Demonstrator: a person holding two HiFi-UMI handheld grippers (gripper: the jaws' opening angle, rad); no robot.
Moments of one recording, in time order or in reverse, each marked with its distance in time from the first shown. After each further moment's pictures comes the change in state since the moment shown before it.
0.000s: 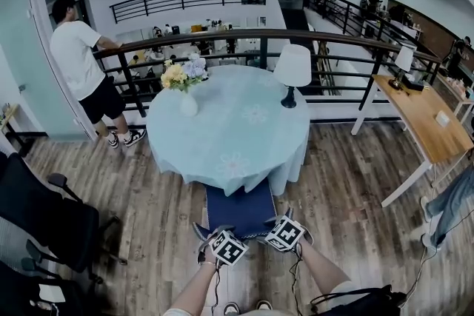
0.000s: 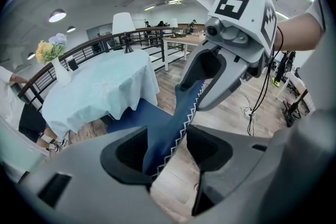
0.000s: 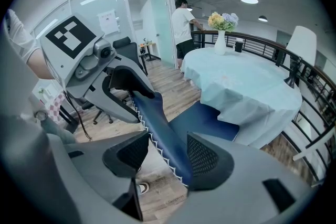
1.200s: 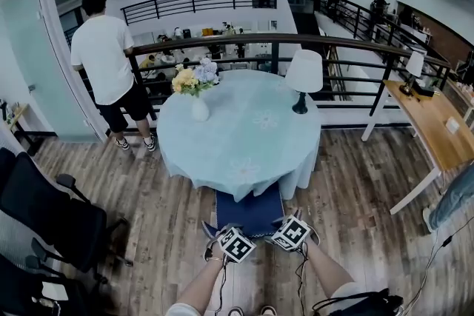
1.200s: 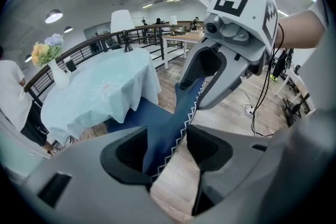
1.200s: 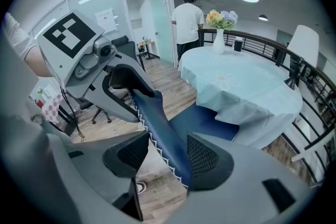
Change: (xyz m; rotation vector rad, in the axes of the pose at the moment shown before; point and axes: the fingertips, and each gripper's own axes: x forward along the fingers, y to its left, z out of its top) left arm 0.012 0.019 0.014 0.010 0.027 -0.021; right arm 0.005 -0.023 0.012 0.003 0.022 -0.007
